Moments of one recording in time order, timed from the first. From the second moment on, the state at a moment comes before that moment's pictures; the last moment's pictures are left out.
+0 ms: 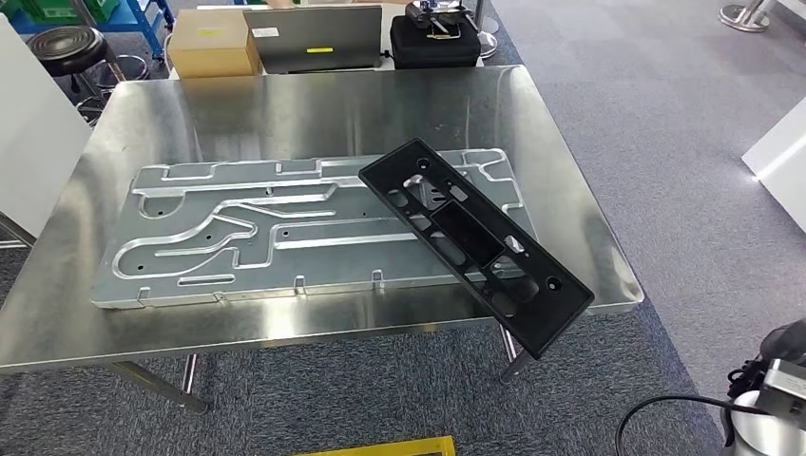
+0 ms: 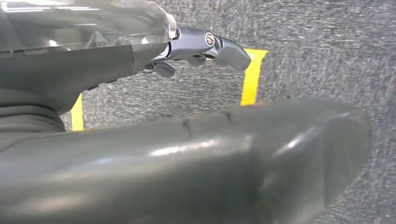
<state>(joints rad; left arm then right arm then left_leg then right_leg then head) -0.08 -0.08 1.22 -0.22 -1.00 -0.03 -0.49 0.03 -0.22 -0.44 -1.94 0.31 -0.49 -0.70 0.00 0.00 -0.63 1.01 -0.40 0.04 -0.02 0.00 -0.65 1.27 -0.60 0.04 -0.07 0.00</state>
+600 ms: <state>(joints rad) -0.08 -0.07 1.25 -0.22 -1.04 -0.04 -0.48 0.24 -0.16 -0.53 -1.87 0.29 -0.49 -0.70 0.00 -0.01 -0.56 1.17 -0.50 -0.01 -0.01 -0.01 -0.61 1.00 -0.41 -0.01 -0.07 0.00</state>
